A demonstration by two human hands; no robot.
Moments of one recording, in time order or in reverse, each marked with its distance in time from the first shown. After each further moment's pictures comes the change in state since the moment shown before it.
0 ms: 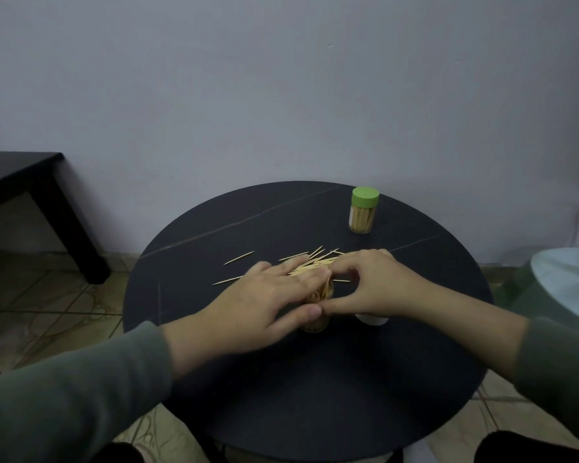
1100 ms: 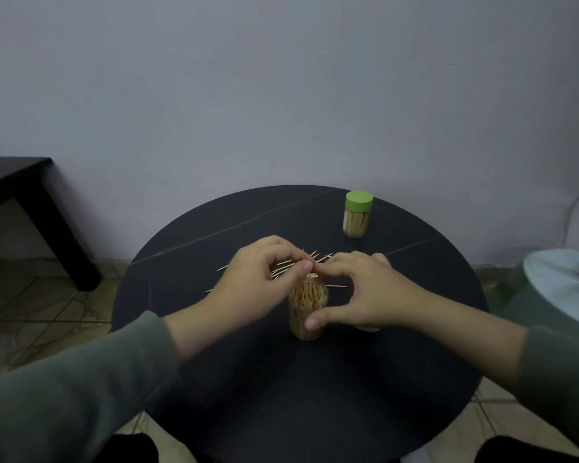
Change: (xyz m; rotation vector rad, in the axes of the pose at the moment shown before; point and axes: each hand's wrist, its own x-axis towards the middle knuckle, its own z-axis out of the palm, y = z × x) left_hand 0.030 0.009 -0.016 -0.450 0.288 -0.382; right_hand -0.005 -0.003 0.000 -0.014 -0.005 0.027
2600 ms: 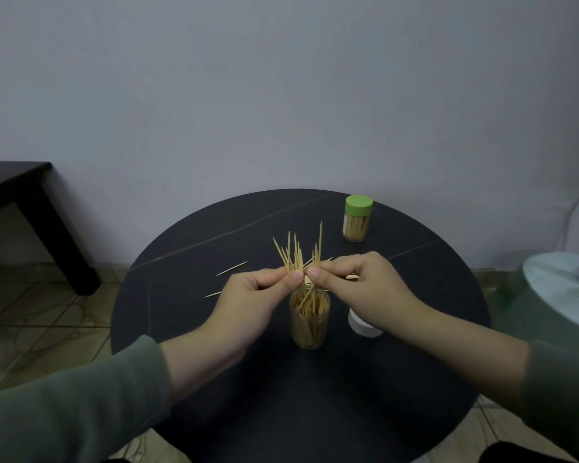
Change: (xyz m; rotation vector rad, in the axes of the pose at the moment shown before) left_hand -0.021 0.005 0.012 -0.638 0.030 -0.450; right_hand 0.001 -0.006 0.013 0.602 0.298 0.062
